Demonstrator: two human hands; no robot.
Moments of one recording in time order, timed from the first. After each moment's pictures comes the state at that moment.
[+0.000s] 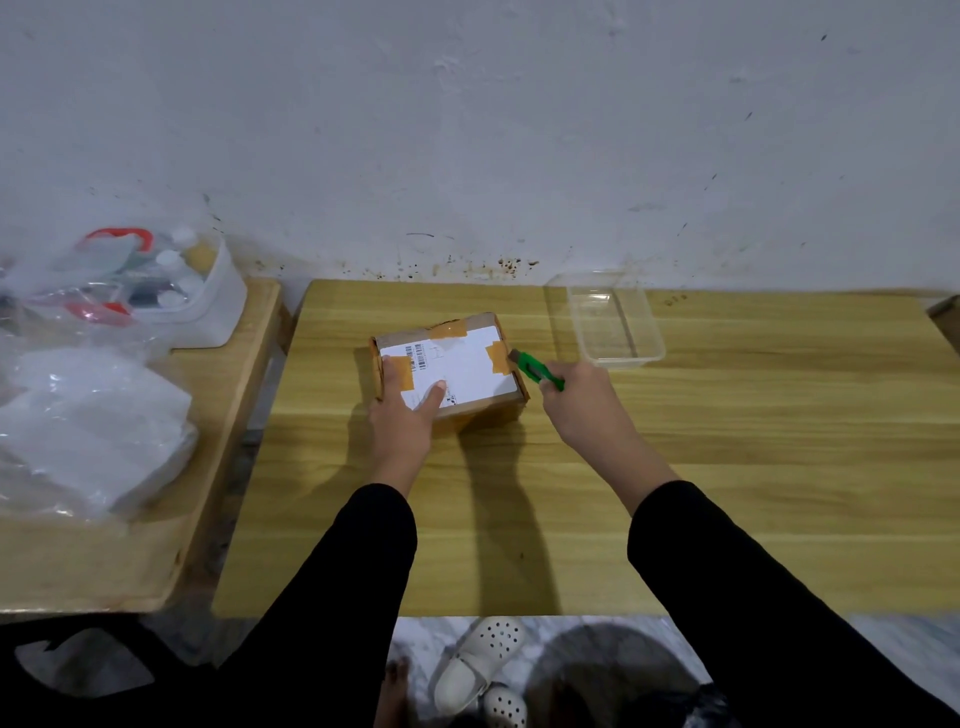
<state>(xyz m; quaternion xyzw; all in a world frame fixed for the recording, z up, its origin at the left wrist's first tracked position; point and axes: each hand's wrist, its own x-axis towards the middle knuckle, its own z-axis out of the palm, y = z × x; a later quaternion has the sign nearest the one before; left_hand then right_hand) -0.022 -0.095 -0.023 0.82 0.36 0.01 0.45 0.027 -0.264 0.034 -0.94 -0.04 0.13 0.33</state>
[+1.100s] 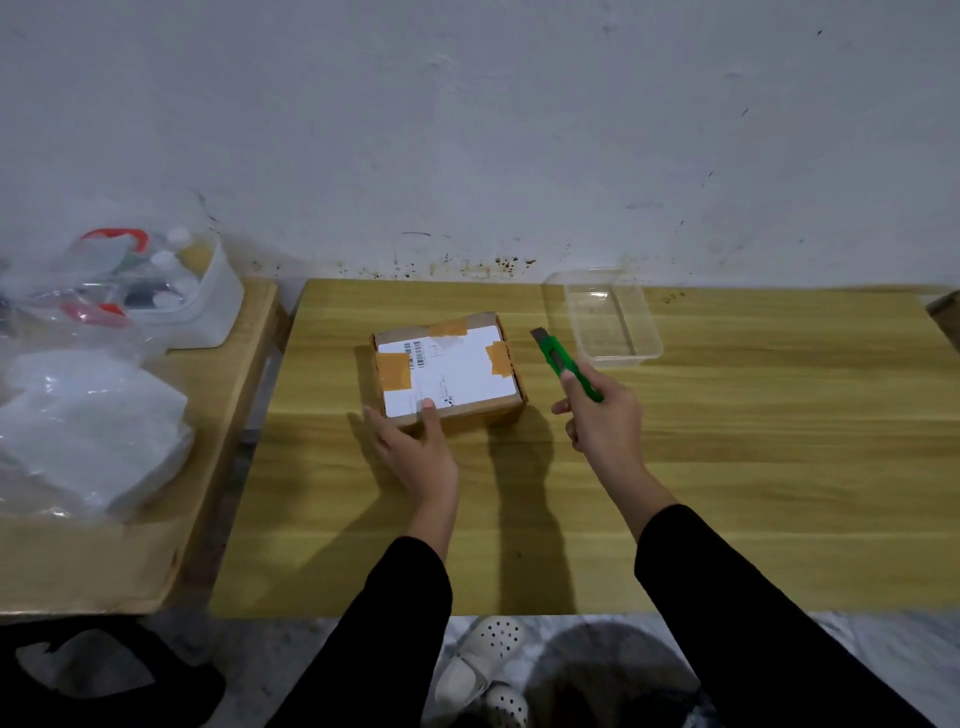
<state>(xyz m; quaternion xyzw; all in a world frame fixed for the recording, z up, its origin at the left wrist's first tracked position) -0.040 -0.145 -0.014 0.68 0.48 0.16 0.54 0.018 -0.282 0.011 -0.78 0.11 0.06 0.61</state>
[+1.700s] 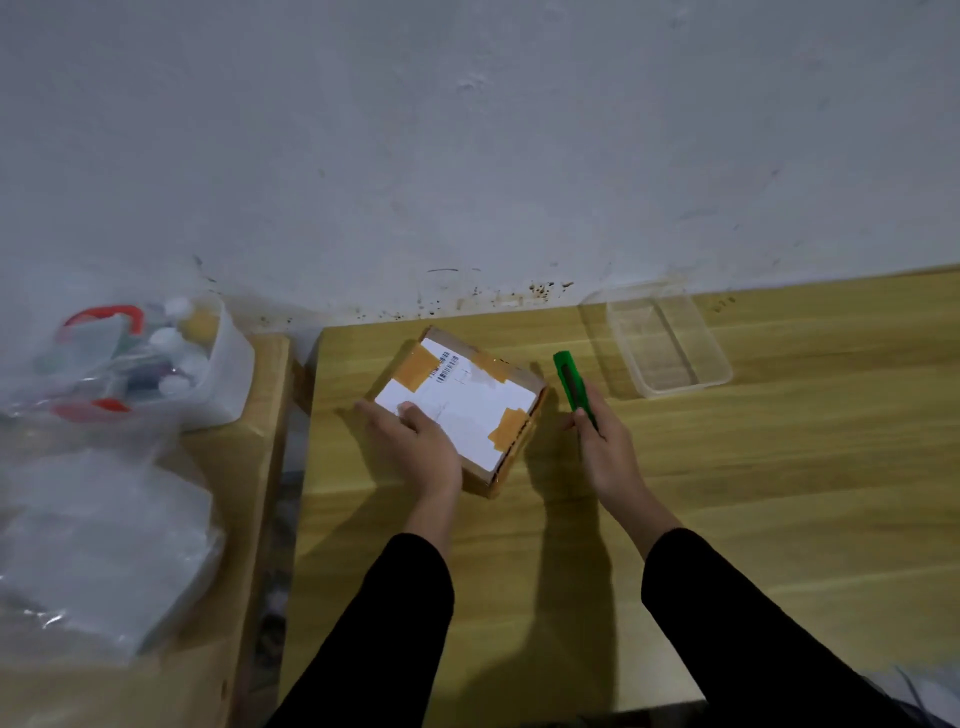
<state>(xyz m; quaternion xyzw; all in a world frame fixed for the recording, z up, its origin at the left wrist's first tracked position) 0.042 -0.050 -0.039 0.68 0.45 0.17 0.55 0.061 -0.215 -0.053 -0.81 0.07 0.07 0.57</state>
